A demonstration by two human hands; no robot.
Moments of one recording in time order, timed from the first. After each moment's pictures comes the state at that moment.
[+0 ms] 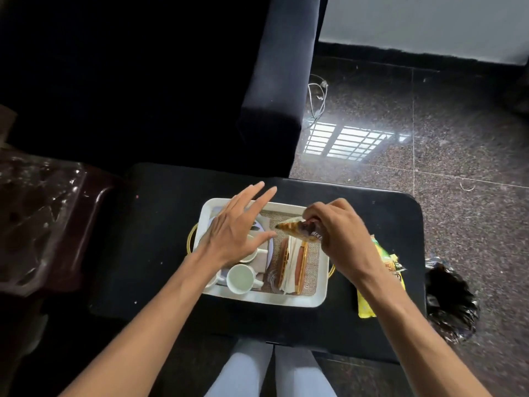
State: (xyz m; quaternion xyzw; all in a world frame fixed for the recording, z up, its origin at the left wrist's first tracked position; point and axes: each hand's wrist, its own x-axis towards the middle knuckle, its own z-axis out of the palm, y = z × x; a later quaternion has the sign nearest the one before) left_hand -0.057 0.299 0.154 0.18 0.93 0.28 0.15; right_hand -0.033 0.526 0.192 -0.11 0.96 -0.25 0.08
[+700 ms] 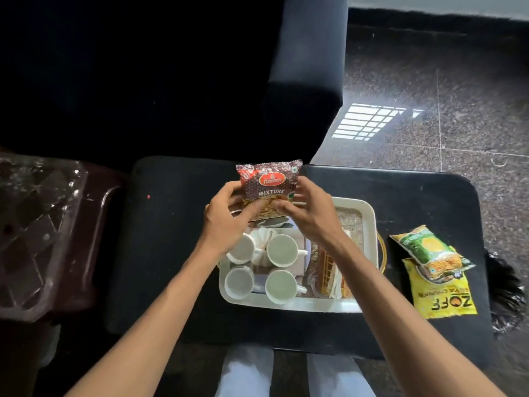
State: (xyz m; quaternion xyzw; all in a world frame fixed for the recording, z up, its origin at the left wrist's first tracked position) left_hand -0.089 0.209 0.075 -0.08 0.82 0.55 0.13; right_hand -0.090 0.398 0.096 0.09 0.83 -0.53 0.16
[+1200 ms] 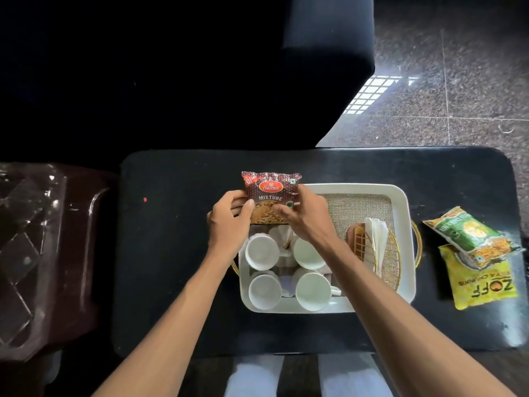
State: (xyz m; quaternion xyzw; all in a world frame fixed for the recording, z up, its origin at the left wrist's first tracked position) left_hand -0.104 0.176 0.016 -0.20 0.82 0.50 0.19; right_hand -0.101 0.337 0.022 0.19 0.86 -0.43 0.21
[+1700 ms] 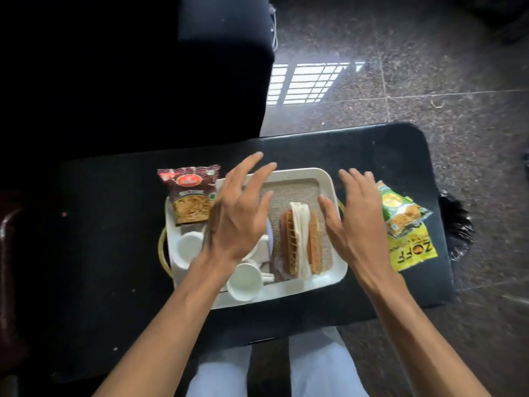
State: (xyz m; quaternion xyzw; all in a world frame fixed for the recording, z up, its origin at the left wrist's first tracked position) left_hand -0.080 0.310 0.071 0.22 0.90 0.38 0.06; right_hand -0.007 0.494 0.080 0.26 0.94 -0.23 0.04
